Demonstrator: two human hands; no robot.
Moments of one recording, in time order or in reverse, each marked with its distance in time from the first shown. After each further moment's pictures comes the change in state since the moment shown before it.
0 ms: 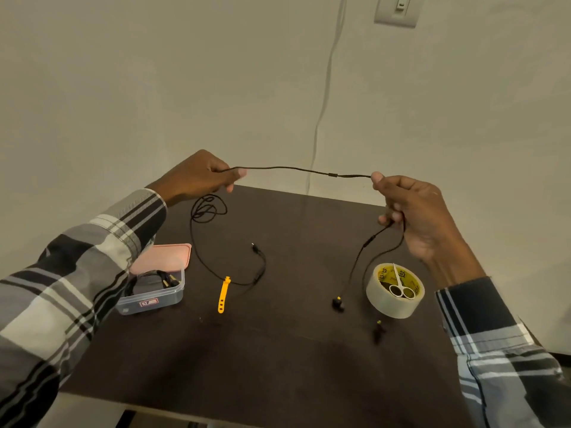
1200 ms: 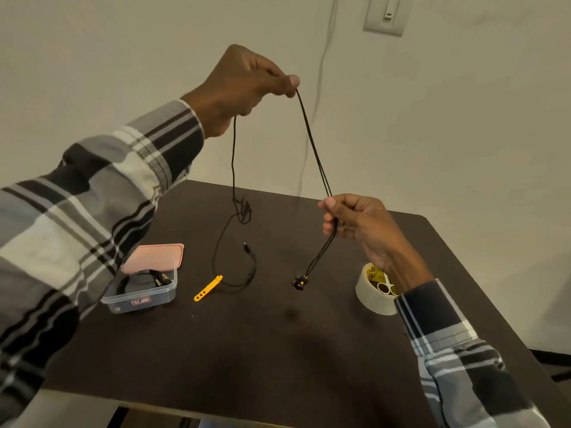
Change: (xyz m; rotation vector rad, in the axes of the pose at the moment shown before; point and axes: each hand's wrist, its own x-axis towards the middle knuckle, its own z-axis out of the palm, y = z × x) left_hand 0.028 0.129 -0.033 -0.398 0.233 0.214; right_hand -0.008 0.024 0.025 -0.049 -0.292 0.022
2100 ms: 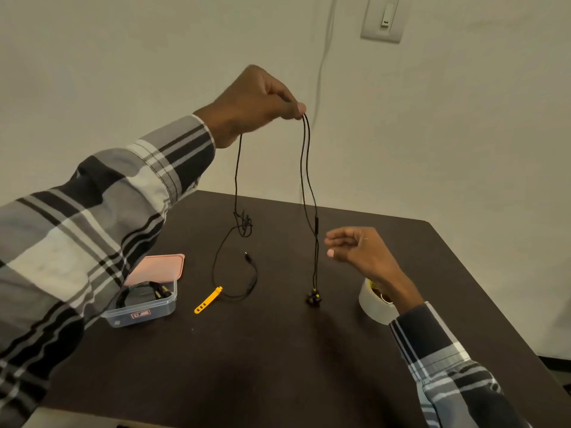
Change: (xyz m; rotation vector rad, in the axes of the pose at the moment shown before) left_hand 0.011 -0.001 0.014 0.164 -0.122 0.011; right_hand 0.012 0.052 -0.016 -0.376 0.034 0.062
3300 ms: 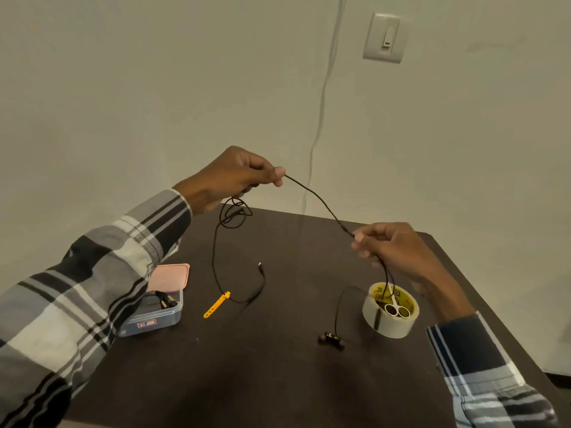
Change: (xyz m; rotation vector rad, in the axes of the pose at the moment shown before) left_hand -0.057 -0.050 0.005 -0.163 -0.114 -0.188; right_hand -0.025 -0.048 -0.039 -0.052 0.082 0.069
